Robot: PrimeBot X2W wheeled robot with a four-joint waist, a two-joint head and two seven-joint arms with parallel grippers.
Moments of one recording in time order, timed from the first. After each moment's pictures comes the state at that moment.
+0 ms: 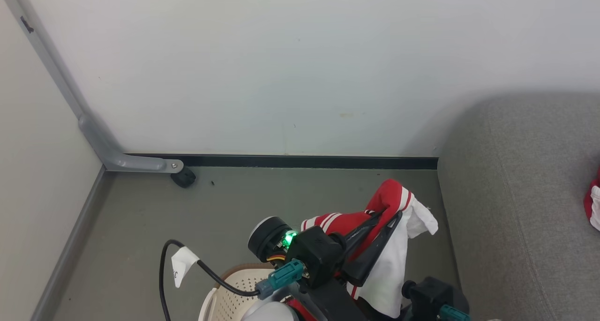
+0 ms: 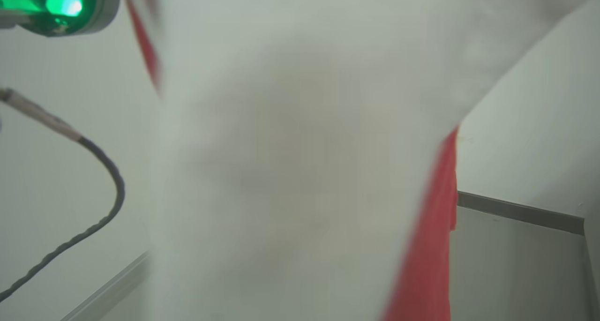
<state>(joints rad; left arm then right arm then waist) -0.48 0.06 -0.82 0.11 -0.51 -0.04 -0.05 -0.19 -0.08 0.56 0.27 0.32 0.12 -0.15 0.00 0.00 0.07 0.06</state>
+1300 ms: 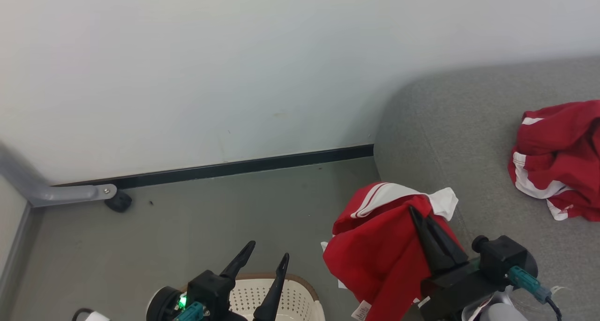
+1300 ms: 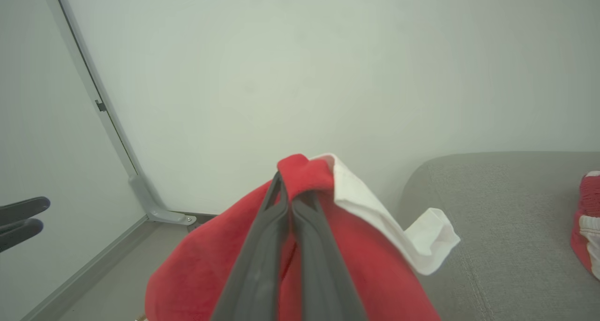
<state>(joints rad) -0.23 0.25 -0.65 0.12 -0.53 0.11 -0.08 -0.28 -0.17 0.40 0.28 0.34 0.08 -0.22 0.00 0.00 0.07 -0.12</state>
